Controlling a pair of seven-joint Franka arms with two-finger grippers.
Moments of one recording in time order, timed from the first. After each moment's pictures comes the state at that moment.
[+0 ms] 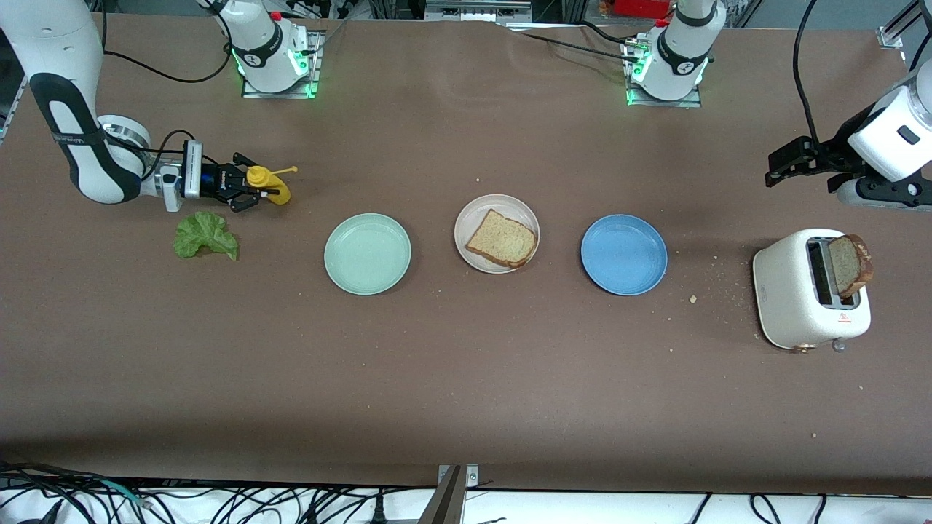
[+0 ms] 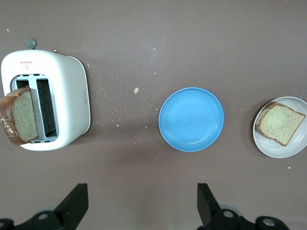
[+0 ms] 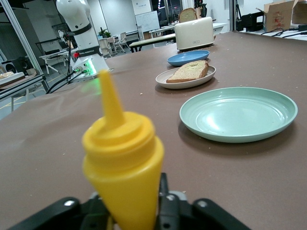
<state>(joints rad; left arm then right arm) 0.08 0.03 -0.12 -1.59 -0.03 1.53 0.02 -0.09 0.46 -0.28 -2.38 1.09 1.66 -2.68</state>
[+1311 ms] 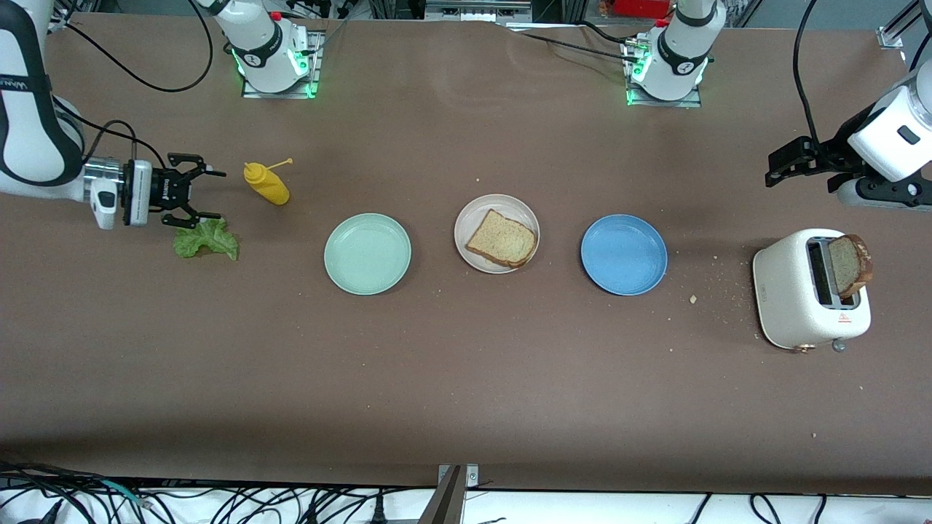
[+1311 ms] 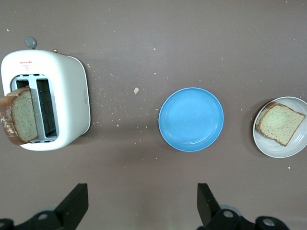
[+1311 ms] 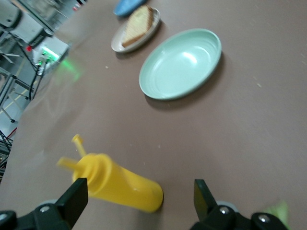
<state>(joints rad) 0.08 0.03 -0.12 -1.59 -0.03 1.53 0.02 -0.10 0.22 -0.28 -2.19 0.73 1.76 -1.79</state>
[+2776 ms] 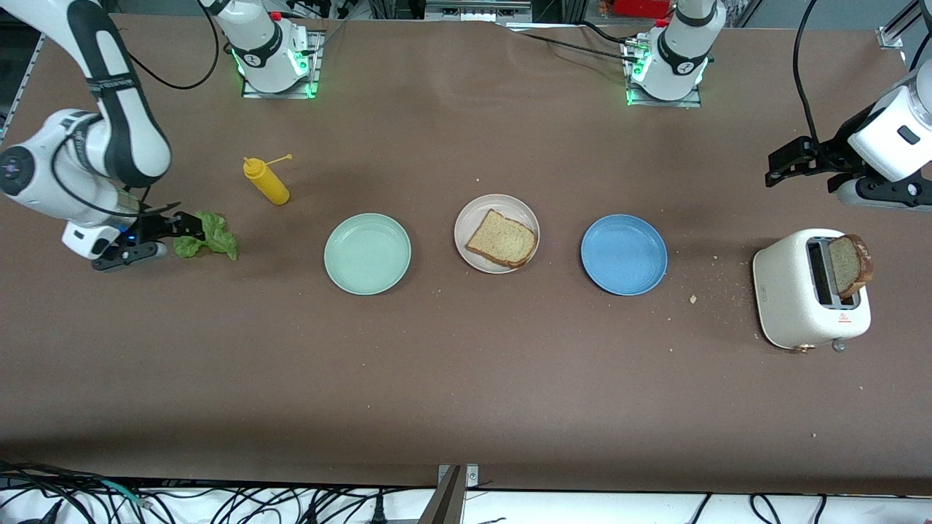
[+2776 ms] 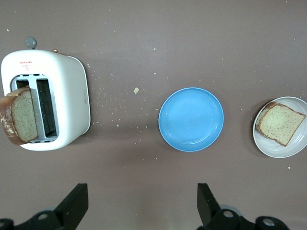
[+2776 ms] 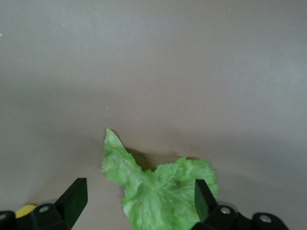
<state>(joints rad) 0.08 0.03 -0.12 -1.59 -0.03 1.53 0.02 -0.10 0.26 -0.06 -2.24 0.11 2.42 -0.50</state>
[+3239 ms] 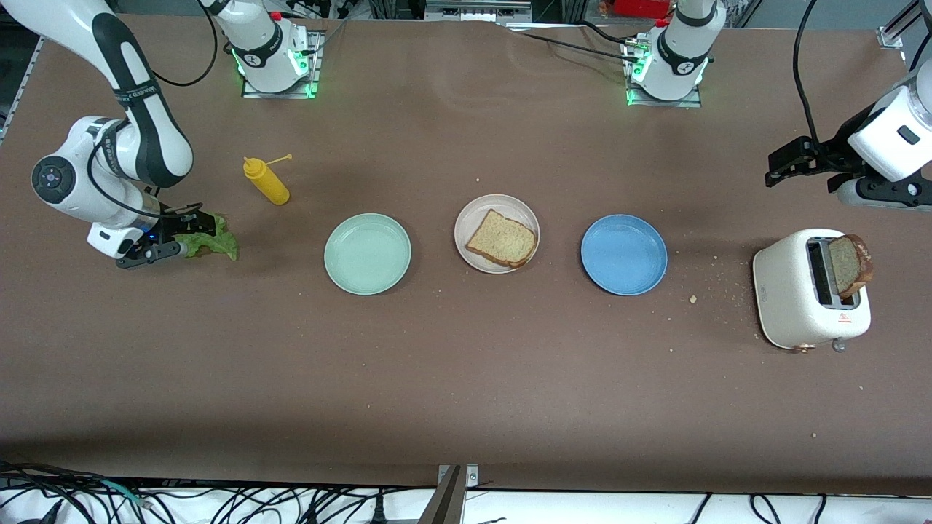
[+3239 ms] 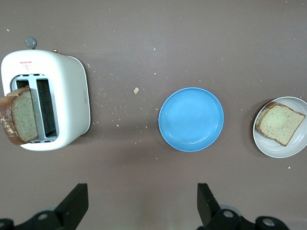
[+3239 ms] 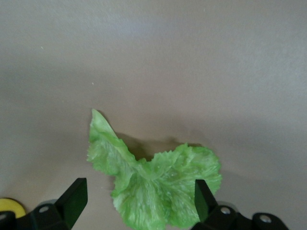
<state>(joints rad) 0.08 0.03 -0.12 -1.59 -0.03 1.53 0.02 -0.10 0.29 -0.06 -2.26 -0.01 2.44 -0.44</state>
